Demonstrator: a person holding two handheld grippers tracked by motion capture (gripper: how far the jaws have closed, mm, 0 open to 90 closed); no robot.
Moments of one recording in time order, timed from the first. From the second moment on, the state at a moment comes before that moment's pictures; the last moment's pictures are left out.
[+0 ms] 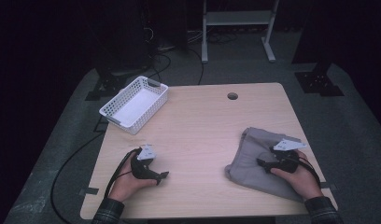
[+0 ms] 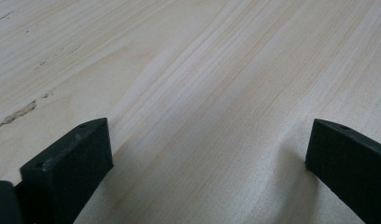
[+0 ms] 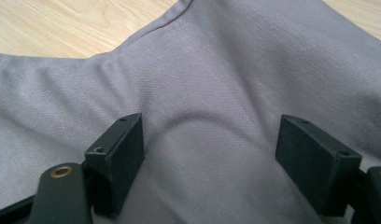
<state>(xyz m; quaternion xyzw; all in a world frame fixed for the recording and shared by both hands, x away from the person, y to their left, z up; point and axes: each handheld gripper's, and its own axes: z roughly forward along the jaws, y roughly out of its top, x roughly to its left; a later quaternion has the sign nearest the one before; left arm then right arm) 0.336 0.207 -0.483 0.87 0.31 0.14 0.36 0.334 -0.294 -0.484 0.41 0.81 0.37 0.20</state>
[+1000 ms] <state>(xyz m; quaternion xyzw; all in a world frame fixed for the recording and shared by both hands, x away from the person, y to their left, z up) 0.379 0.230 -0.427 0.84 0.34 0.19 0.39 0.335 -0.295 -0.484 0.41 0.81 0.37 0.20</state>
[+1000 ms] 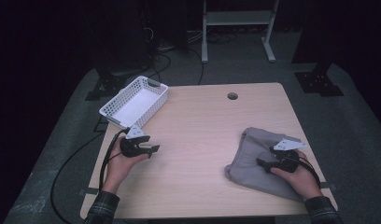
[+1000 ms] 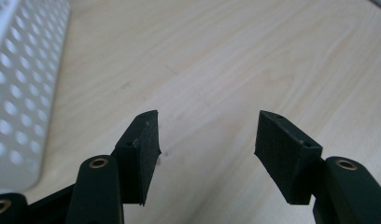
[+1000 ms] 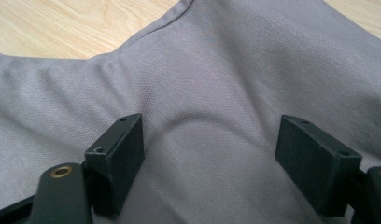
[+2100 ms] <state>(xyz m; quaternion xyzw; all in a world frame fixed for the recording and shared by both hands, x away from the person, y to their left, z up) 0.451 0.272 -0.392 0.80 0.39 0.24 0.39 0.334 -0.294 -0.484 0.41 0.81 0.37 0.20</state>
